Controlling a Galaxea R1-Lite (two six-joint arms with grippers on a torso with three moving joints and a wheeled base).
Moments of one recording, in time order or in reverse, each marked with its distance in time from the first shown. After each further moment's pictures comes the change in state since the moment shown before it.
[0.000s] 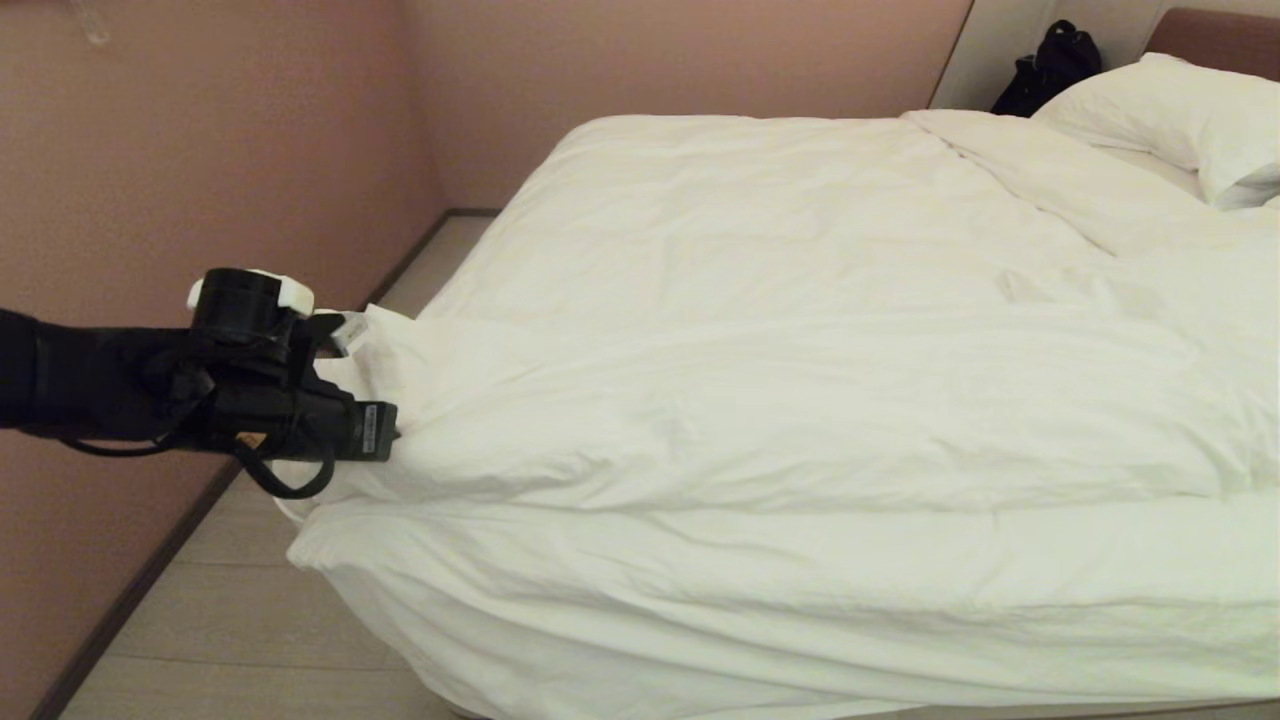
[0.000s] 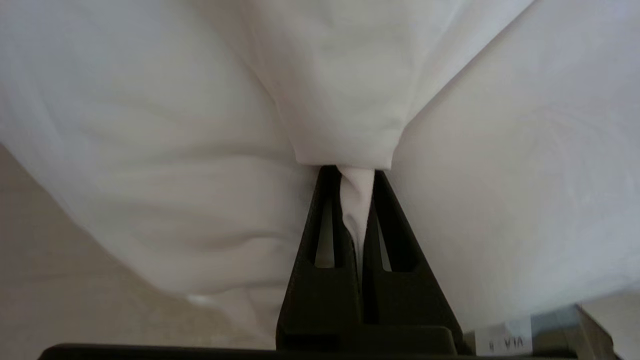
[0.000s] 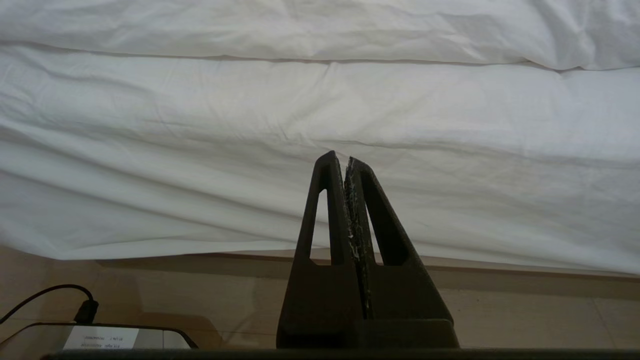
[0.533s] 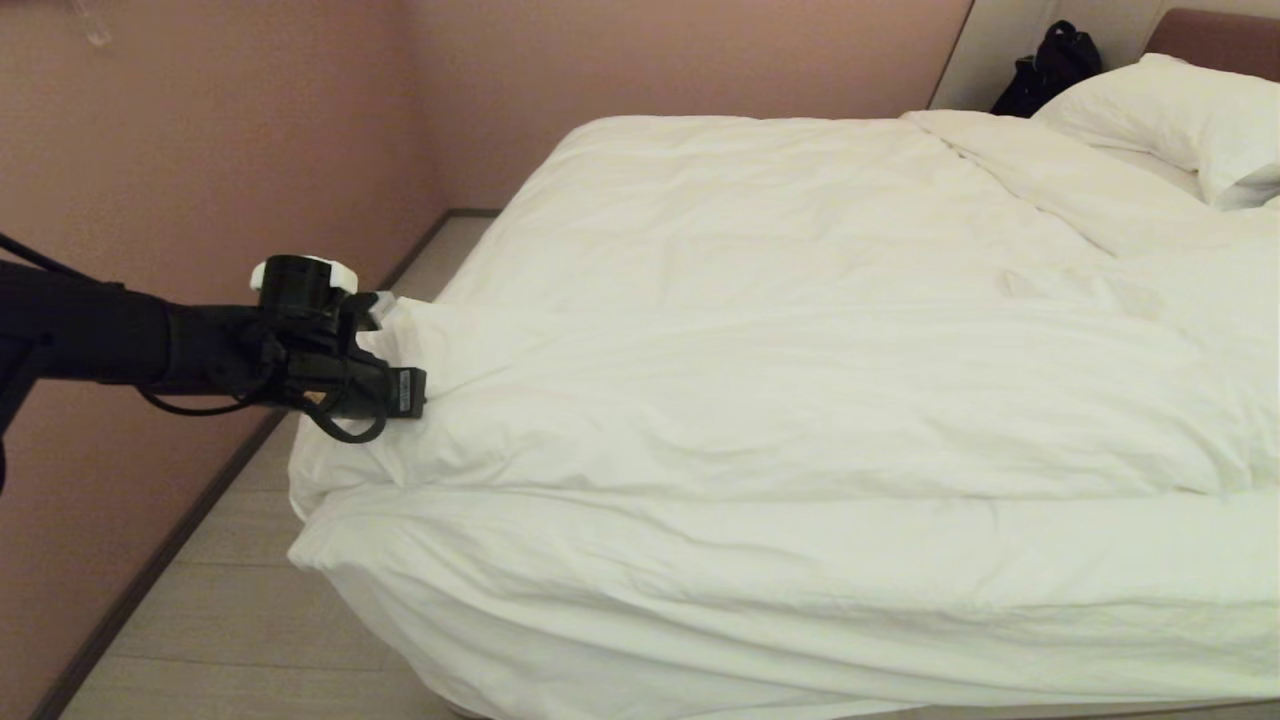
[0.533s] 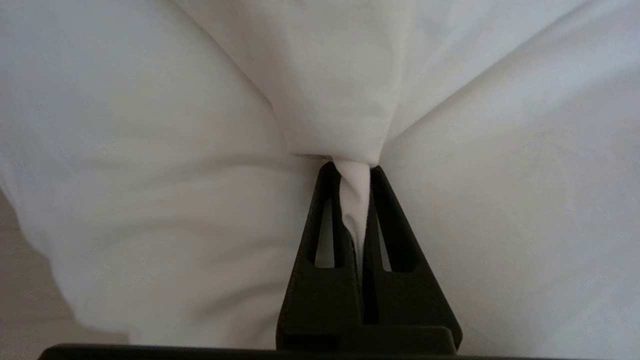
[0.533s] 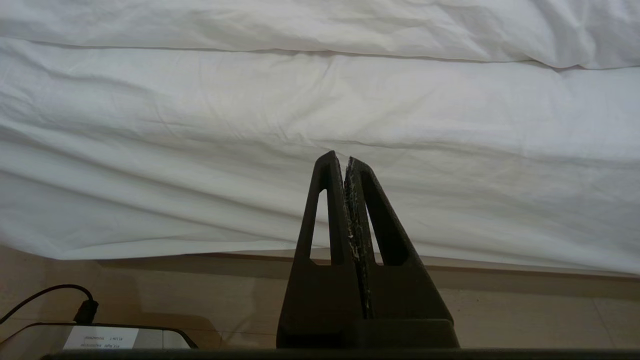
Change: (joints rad) left arm 0.015 0.230 -0.299 0.008 -0.007 -0.007; right arm -0.001 0.000 0.000 0.000 0.000 0.000
